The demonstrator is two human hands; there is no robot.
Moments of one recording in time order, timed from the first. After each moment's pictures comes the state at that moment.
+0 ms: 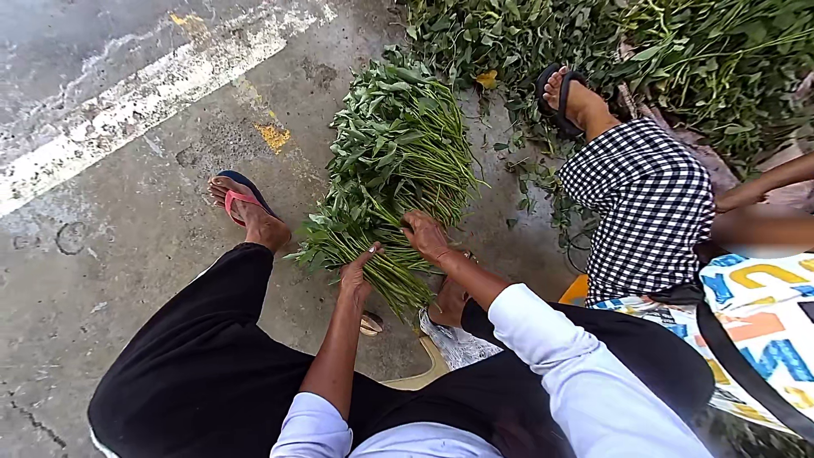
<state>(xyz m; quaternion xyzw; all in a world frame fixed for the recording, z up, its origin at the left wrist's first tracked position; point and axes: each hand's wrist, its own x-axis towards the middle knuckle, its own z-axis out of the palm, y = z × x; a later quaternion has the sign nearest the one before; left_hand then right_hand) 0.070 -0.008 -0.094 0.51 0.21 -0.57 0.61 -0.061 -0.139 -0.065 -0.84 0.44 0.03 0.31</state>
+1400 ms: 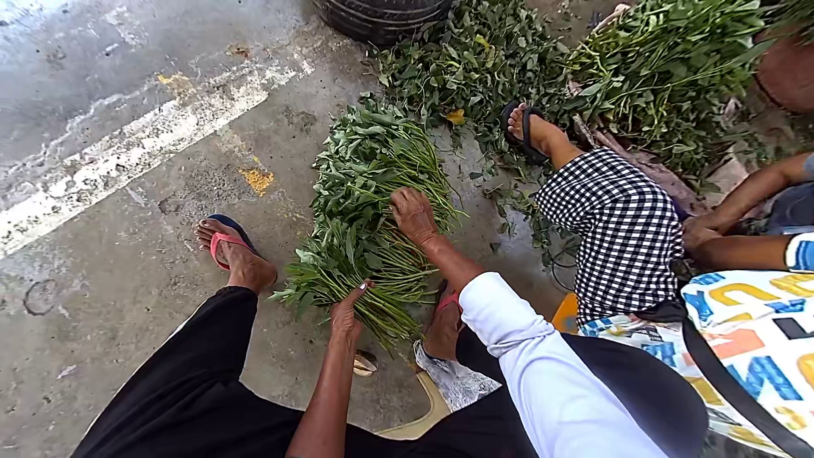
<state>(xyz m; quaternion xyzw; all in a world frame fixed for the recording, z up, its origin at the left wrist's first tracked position) 0.066 -0.015 -0.093 0.53 0.16 -0.55 0.62 -0.035 -0.243 -0.070 -0.90 0.41 -0.10 0.13</state>
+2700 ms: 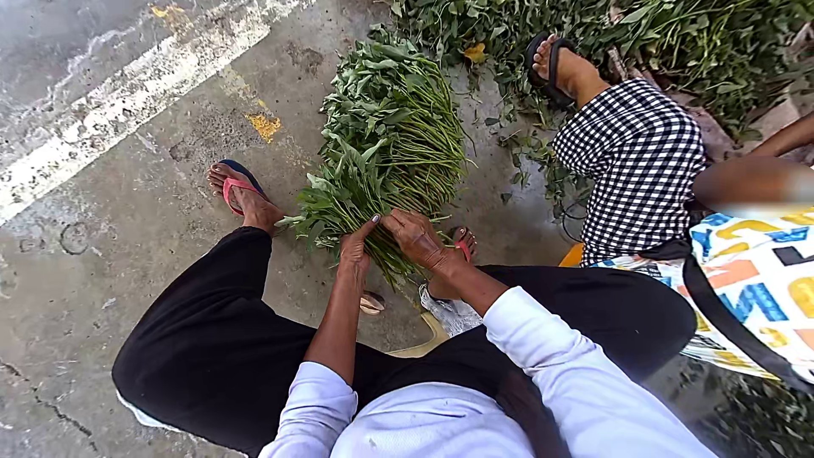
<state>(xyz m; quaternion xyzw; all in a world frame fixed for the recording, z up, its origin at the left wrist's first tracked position) 0.072 -0.013 -0.060 0.54 0.10 -0.57 0.61 -0.065 -0.077 -0.044 -0.93 0.27 -0.18 0.17</state>
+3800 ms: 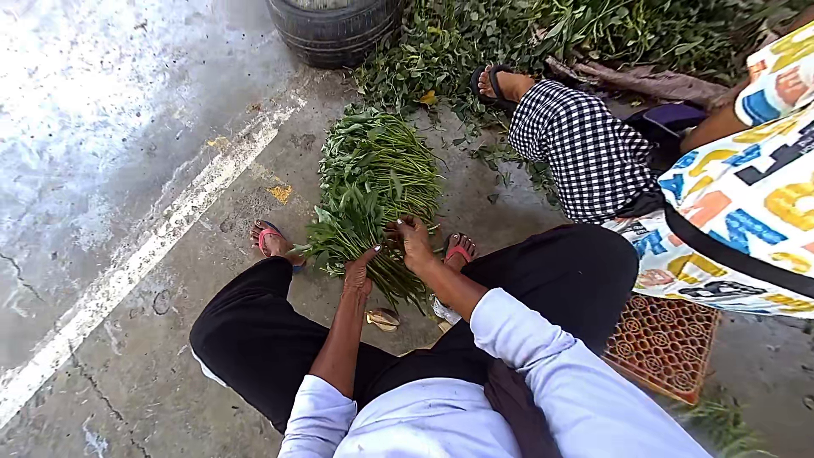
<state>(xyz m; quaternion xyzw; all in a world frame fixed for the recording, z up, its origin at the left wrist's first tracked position) 0.040 0.015 -0.020 0.54 -0.04 -0.57 0.62 -0.073 -0.045 0.010 -0.28 0.54 -0.42 0.67</state>
